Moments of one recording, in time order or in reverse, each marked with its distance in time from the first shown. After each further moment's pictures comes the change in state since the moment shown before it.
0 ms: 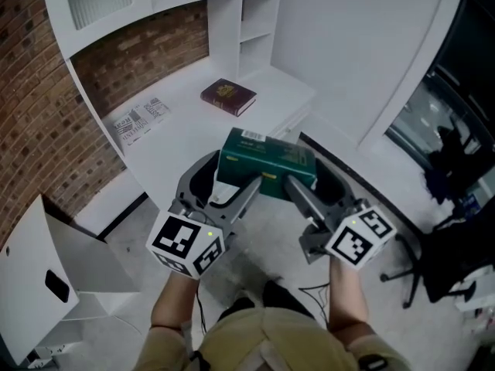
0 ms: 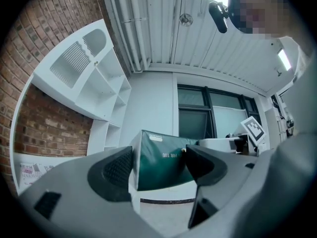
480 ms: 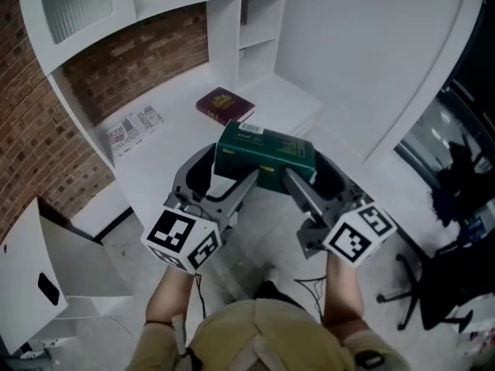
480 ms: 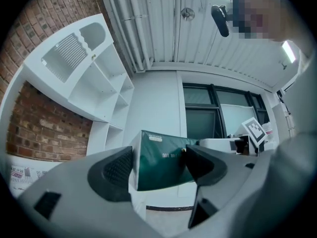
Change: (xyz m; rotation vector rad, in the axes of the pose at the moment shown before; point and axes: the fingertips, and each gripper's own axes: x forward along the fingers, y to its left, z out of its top) left arm 0.106 0.035 0.003 0.017 -0.033 0.054; right arm 0.058 -0.092 0.043 -0.028 -0.015 0.060
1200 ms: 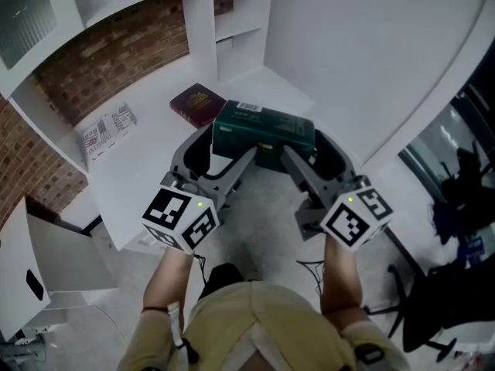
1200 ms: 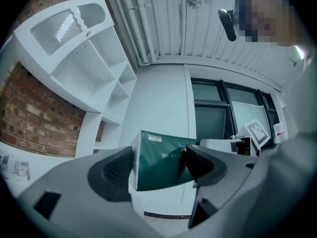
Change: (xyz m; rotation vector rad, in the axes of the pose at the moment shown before) left arm 0.187 0.011 -0.031 -0.042 0.002 0.074; right arm 0.045 -0.182 0.046 0.002 0.016 0.035
